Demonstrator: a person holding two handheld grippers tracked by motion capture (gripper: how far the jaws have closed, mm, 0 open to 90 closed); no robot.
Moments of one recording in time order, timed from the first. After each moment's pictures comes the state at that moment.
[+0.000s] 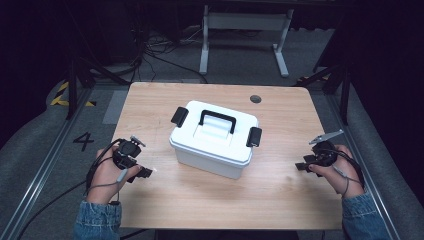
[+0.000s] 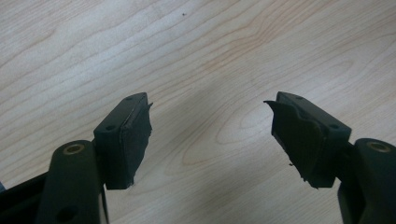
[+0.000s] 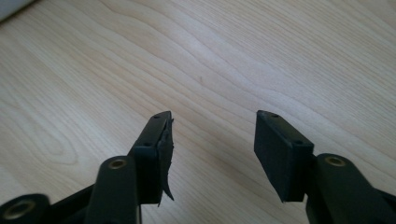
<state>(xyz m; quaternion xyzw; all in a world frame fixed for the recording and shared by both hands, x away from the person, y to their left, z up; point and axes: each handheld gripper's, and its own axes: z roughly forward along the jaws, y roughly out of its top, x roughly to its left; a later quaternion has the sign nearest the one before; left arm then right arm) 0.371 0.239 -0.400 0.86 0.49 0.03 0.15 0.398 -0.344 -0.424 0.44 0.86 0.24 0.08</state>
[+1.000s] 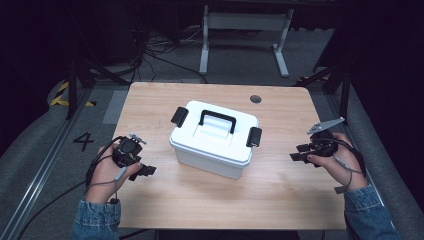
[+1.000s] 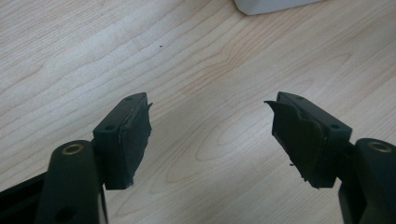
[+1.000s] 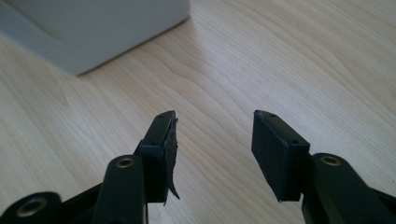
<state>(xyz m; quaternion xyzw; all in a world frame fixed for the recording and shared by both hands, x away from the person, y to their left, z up) 0.370 0.236 -0.389 0.86 0.47 0.02 0.20 0.405 -0.320 -0.377 0.38 0.87 0.29 0.07</state>
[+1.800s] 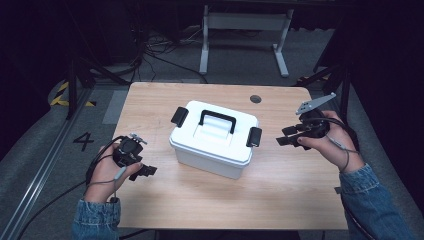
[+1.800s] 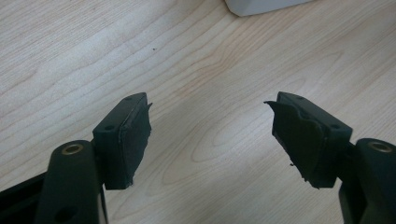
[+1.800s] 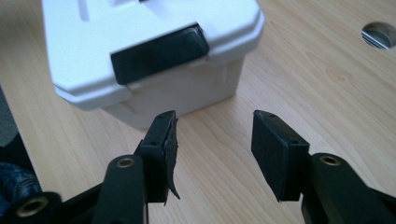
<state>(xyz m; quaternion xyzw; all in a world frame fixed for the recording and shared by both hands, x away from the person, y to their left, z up) 0.370 0.236 -0.387 0.87 0.45 0.02 0.20 0.420 -0.270 -0.311 0.31 0.89 0.33 0.05</state>
